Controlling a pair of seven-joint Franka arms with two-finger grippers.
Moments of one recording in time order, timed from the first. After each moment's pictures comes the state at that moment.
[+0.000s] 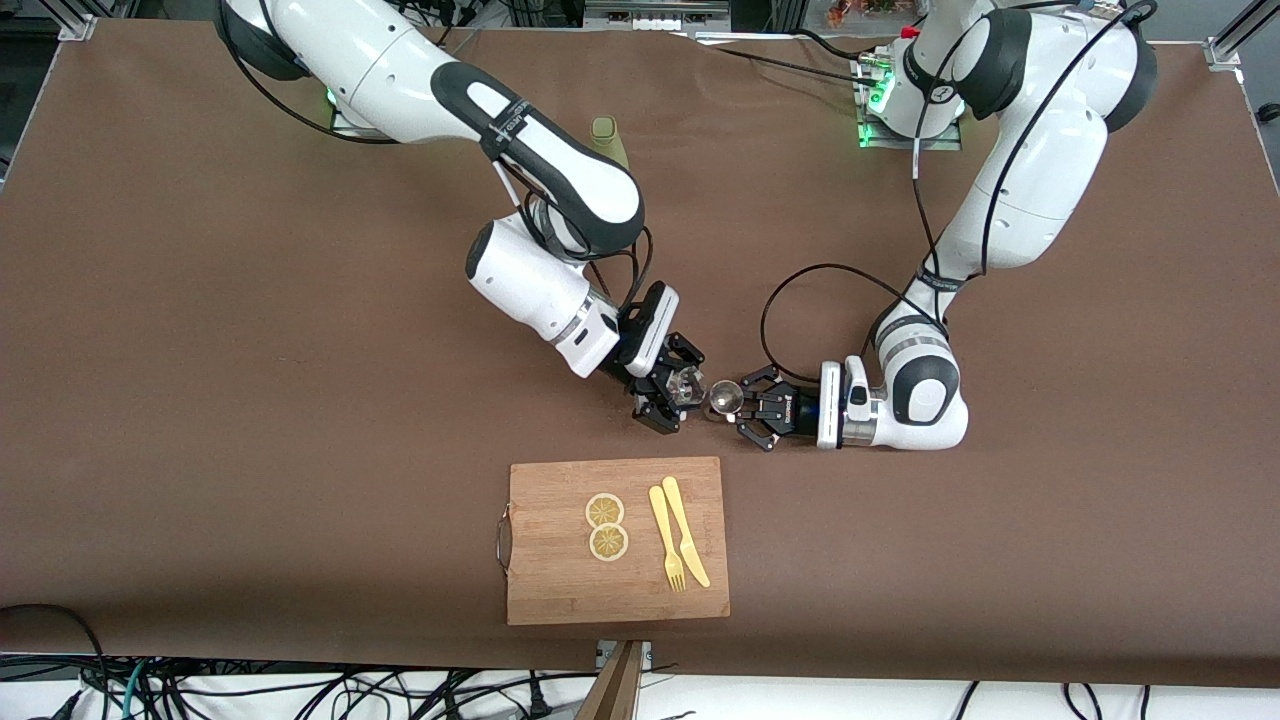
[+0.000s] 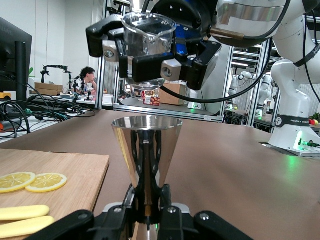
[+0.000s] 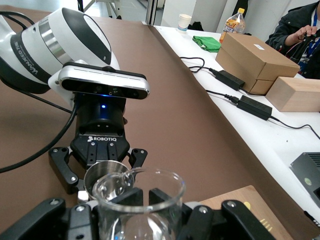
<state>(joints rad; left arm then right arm) -0.08 1.02 -0.17 -1.48 -1.53 1.78 2.38 0.41 0.87 0.50 -1.40 0.91 3.09 -1.69</state>
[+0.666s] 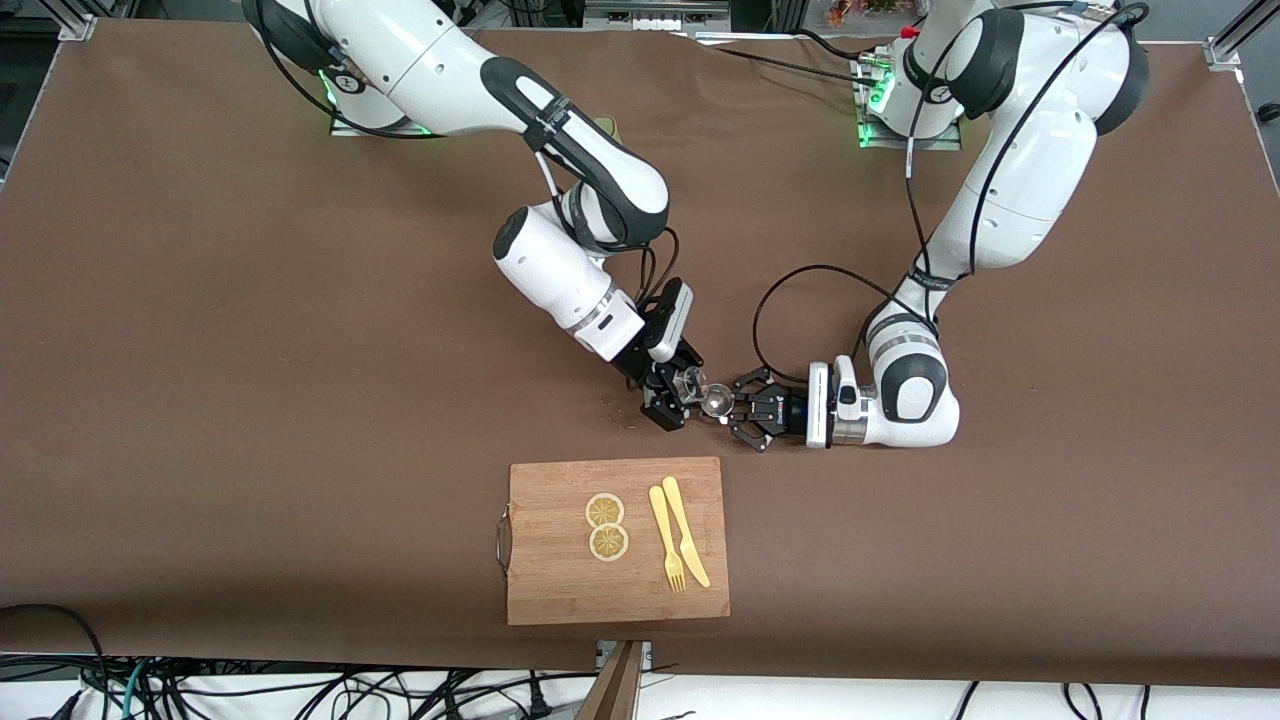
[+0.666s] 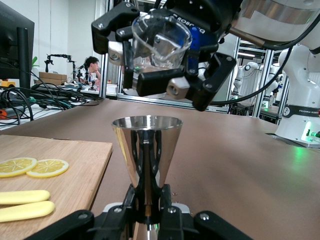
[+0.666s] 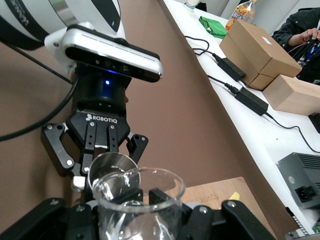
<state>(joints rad) -0.10 1.03 -0.17 -1.48 -1.54 1.84 2.38 0.58 0.87 0.30 -1.40 0.87 3.14 -1.69</state>
